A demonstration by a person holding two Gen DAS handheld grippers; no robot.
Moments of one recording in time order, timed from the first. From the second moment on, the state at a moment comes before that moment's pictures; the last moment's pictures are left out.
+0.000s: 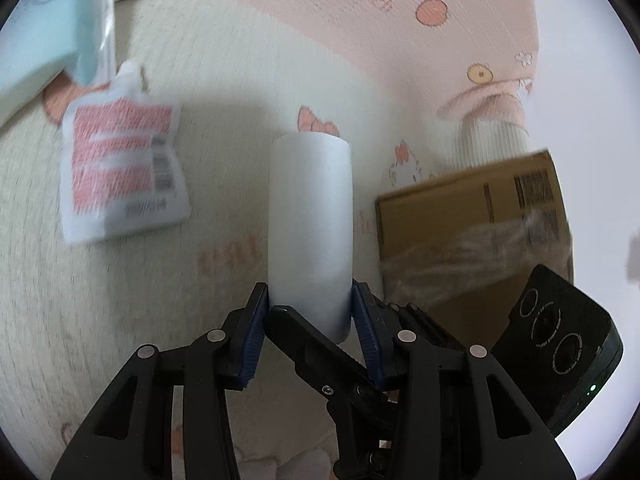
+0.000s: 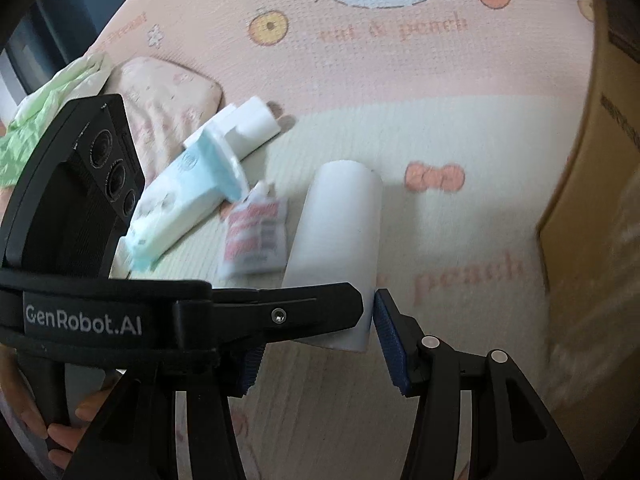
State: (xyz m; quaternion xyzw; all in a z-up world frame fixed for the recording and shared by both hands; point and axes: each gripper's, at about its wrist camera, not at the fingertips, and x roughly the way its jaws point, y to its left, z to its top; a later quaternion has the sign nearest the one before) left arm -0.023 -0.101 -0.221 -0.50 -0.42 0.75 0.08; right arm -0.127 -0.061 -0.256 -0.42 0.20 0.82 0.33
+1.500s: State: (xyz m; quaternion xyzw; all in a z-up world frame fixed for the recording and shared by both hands) left arm -0.045 -0.121 -0.216 -0.51 -0.41 0.75 0.06; right arm -0.118 -0.024 -0.273 -0.42 0.37 0.77 0.32
